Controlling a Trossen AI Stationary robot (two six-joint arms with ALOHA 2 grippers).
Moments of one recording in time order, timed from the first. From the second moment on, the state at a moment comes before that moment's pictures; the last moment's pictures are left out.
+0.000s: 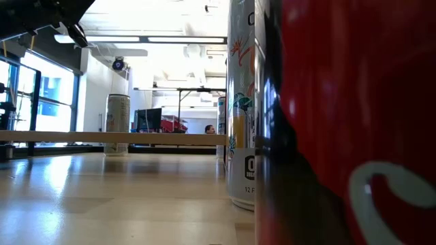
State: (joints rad) left arm -0.01 0.00 0.08 0.41 -0.14 -0.20; right arm 0.53 1.94 1.57 -1.33 0.77 1.97
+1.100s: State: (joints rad) left arm -0.01 0.00 0.08 0.41 -0.14 -0.20; right arm 0.52 2.03 1.36 -1.24 0.99 2.09
